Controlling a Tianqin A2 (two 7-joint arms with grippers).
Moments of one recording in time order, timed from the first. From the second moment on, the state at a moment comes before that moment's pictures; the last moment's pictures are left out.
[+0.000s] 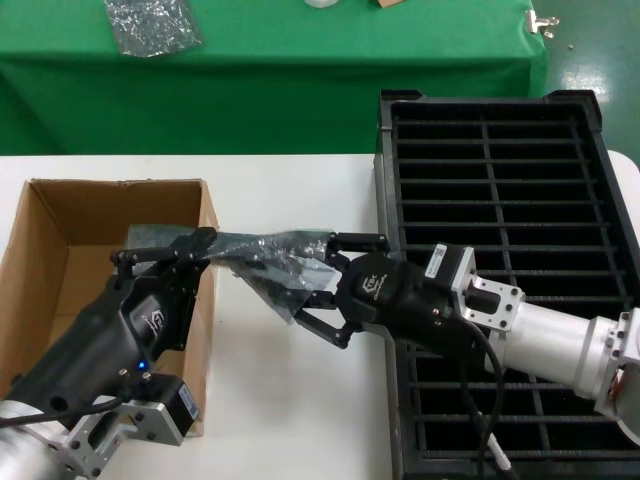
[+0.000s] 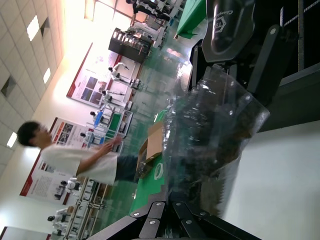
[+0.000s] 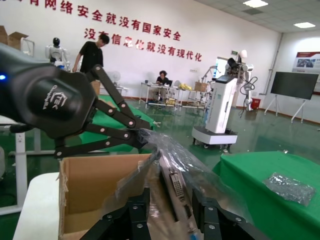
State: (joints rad) left arm 0.01 -0.44 1.61 -1.98 -1.06 0.32 0.36; right arm 0.64 0.34 -1.95 1.24 1.81 -0.87 -0.15
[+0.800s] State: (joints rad) left arm 0.01 -0.44 1.61 -1.98 -1.06 0.32 0.36; right arm 0.68 0.28 -1.96 1.15 1.83 -0.91 -0.18
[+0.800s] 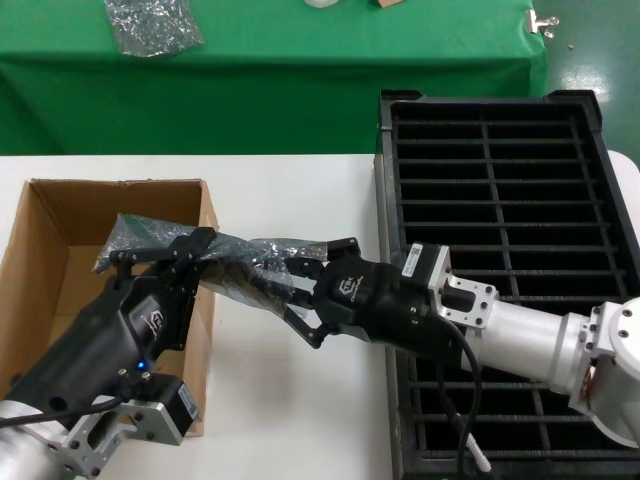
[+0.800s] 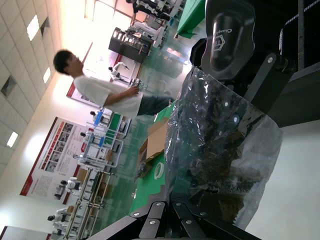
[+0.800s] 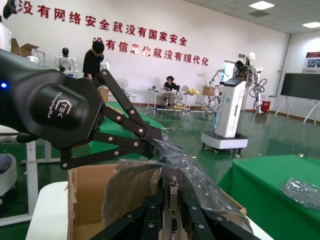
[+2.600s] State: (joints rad) left arm 0.01 -0.44 1.61 -1.98 -1.06 0.32 0.36; right arm 0.14 1.10 -1.46 2.06 1.66 -0.70 0.37
